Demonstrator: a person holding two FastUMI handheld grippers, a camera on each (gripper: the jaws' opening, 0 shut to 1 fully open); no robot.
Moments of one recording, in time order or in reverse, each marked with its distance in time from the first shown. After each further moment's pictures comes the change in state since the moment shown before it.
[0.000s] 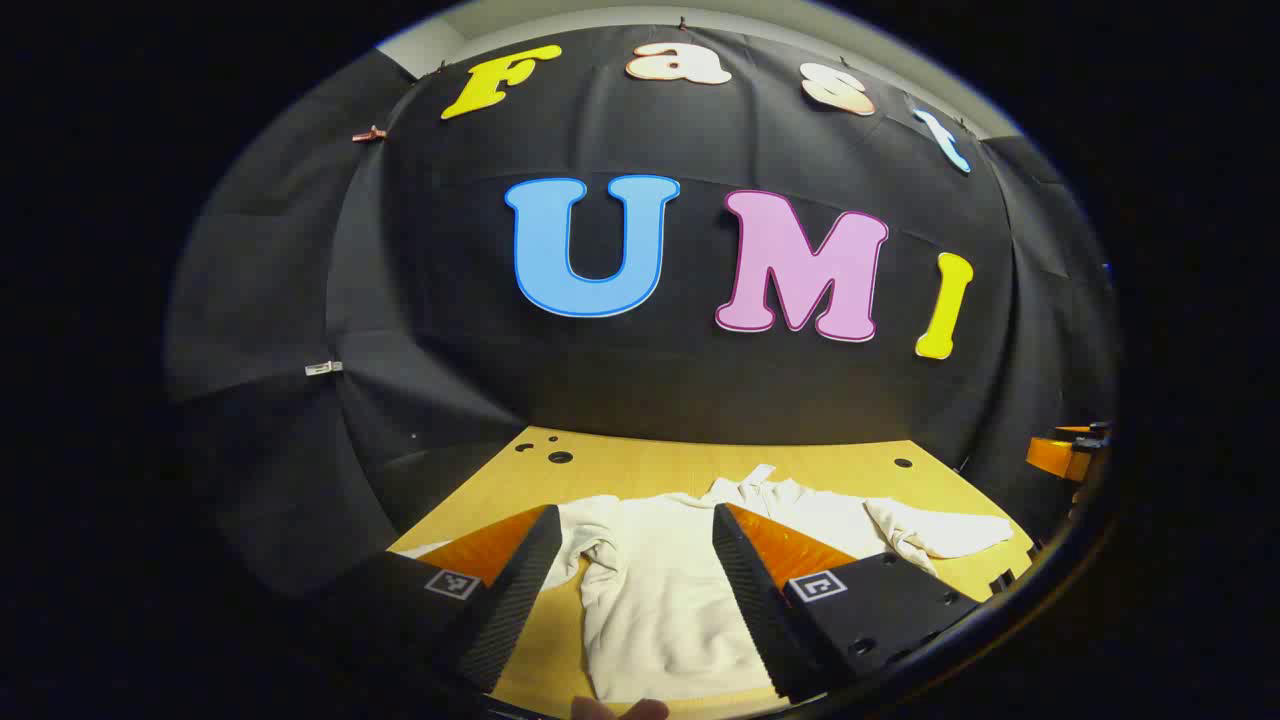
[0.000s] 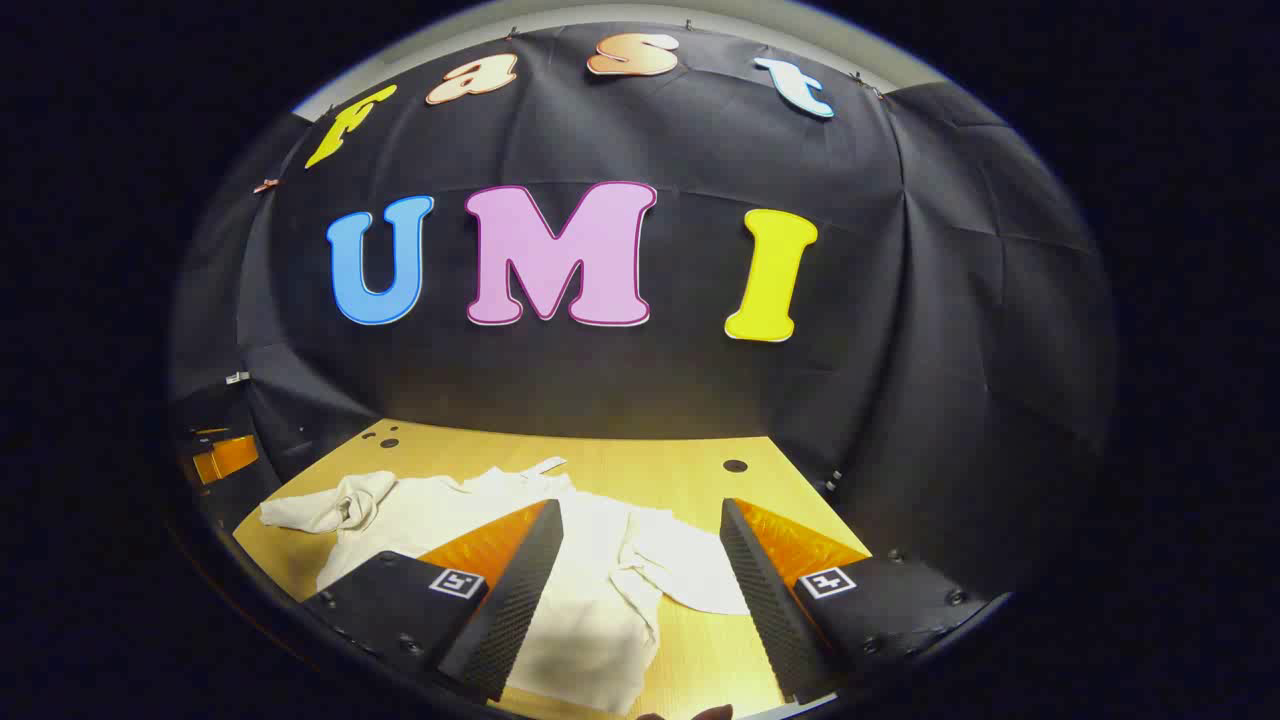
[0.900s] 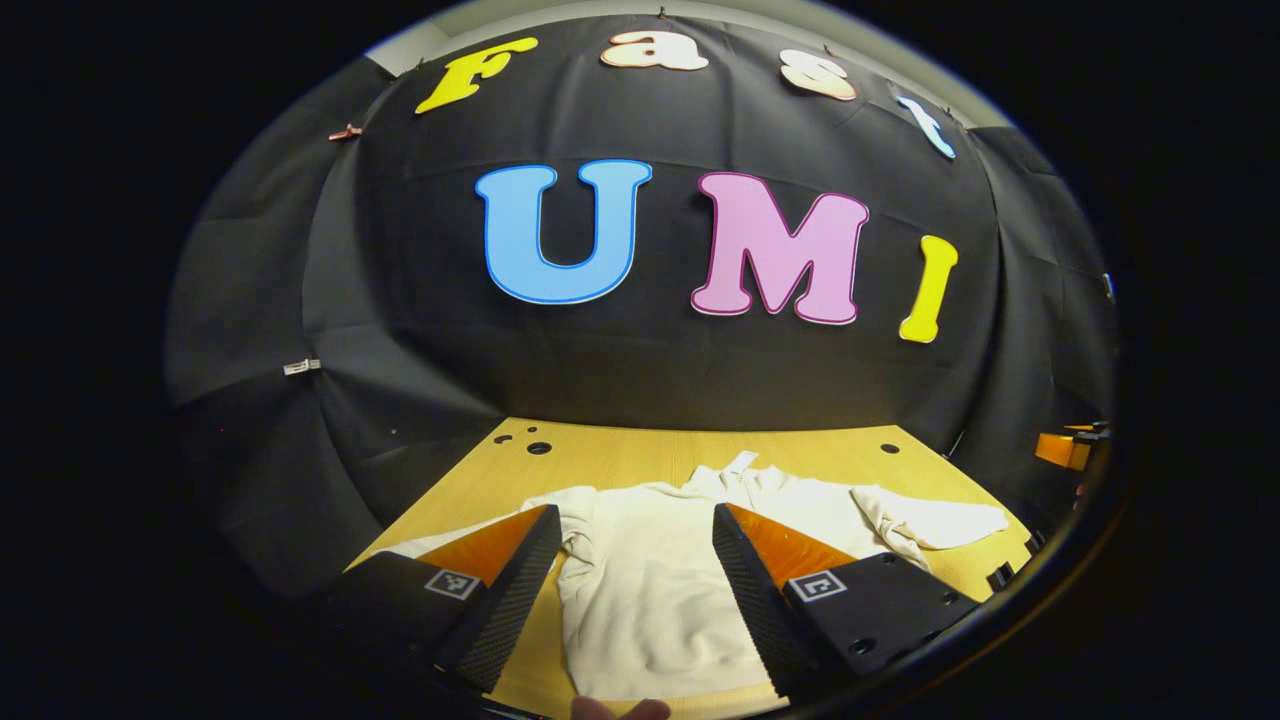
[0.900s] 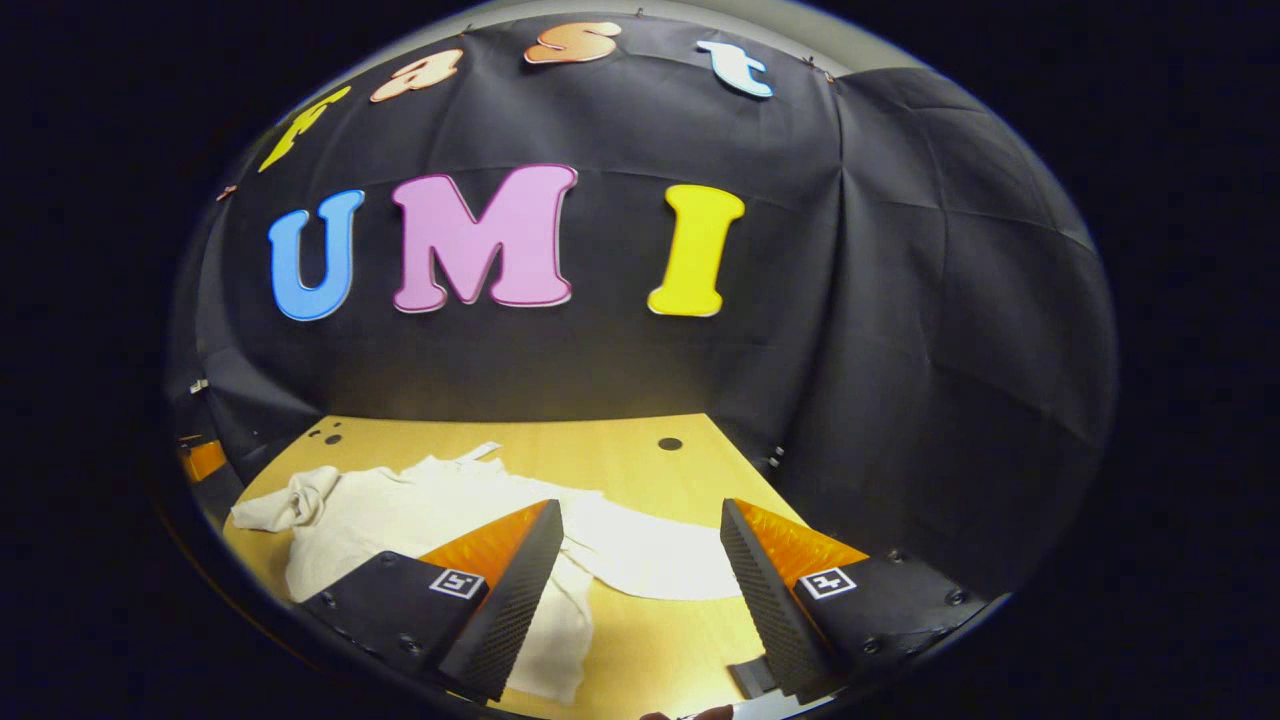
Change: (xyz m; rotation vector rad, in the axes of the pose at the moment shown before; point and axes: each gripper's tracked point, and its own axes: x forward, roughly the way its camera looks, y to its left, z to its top) left arm 0.012 -0.028 -0.010 0.037 0.035 -0.039; right arm 0.003 -0.100 -0.036 0.039 0.084 -0.190
